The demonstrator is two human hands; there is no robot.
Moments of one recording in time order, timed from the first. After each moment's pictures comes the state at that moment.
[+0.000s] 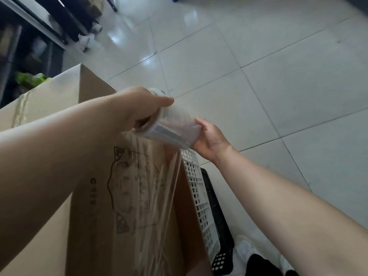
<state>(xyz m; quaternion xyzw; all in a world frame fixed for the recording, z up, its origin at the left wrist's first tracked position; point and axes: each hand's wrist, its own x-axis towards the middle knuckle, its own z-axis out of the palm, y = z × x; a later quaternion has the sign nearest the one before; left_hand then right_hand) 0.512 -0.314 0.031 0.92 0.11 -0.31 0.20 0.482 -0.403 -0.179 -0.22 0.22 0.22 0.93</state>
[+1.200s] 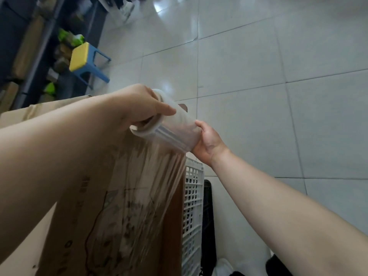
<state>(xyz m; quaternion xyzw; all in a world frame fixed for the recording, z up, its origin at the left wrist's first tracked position) 0.625 -0.314 0.030 0.94 0.22 -0.24 0.11 0.613 -0.393 -0.181 -0.24 0.21 0.37 0.87</state>
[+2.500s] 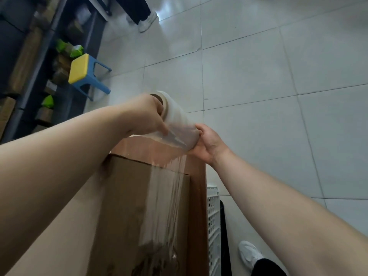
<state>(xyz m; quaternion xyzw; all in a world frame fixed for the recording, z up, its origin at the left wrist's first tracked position) 0.706 -0.242 0.030 0.95 0.15 -0.27 0.07 0.713 -0.318 -0.186 -0.28 0.20 0.38 0.86</state>
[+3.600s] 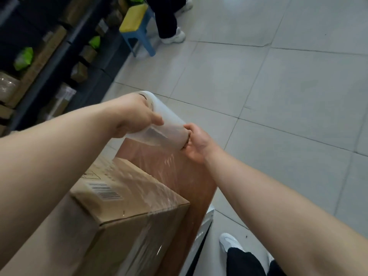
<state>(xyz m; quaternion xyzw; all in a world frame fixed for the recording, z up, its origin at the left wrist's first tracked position) 0.765 -0.168 0.029 0.85 0.45 -0.19 0.19 0.804 -0.225 -0.174 -0.38 0.16 0.57 0.71</state>
